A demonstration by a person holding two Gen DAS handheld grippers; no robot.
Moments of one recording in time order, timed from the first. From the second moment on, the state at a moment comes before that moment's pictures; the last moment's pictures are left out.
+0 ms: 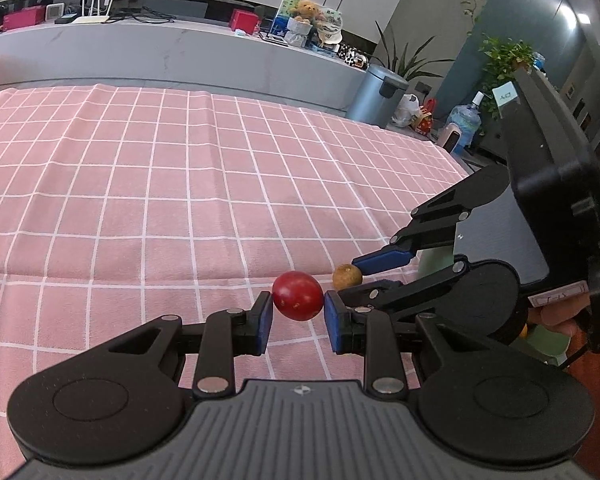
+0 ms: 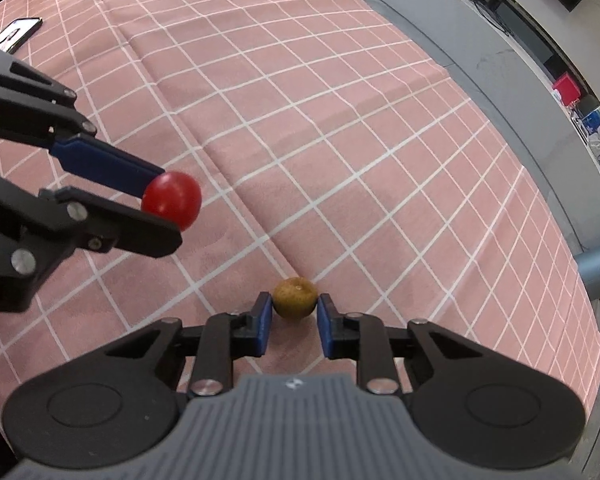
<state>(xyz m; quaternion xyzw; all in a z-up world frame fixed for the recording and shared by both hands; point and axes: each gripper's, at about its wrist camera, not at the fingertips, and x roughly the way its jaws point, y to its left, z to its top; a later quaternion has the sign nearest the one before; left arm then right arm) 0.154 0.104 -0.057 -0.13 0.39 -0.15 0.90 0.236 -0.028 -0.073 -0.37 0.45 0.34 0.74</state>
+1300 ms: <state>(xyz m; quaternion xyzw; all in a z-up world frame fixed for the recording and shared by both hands) 0.068 0.016 0.022 -0.05 0.35 -0.17 0.92 0.049 -0.159 0.029 -0.11 0.28 0.19 0.94</state>
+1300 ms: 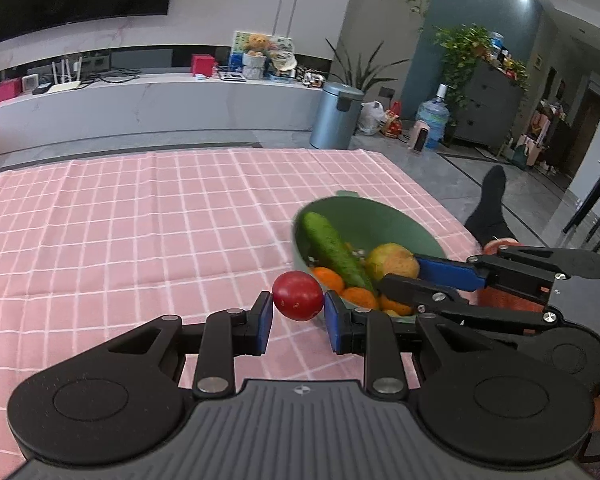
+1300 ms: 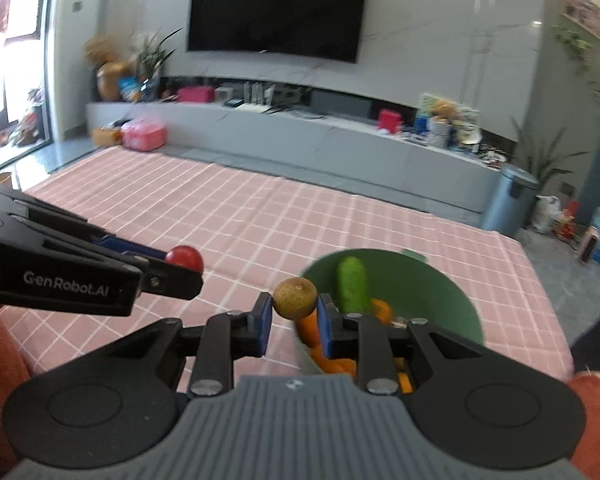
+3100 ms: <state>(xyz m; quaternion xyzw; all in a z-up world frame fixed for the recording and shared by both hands) 0.157 -0.073 -0.018 0.04 0.40 -0.24 0.88 0.149 -0.245 -0.037 -0.07 0.37 0.19 0.91</state>
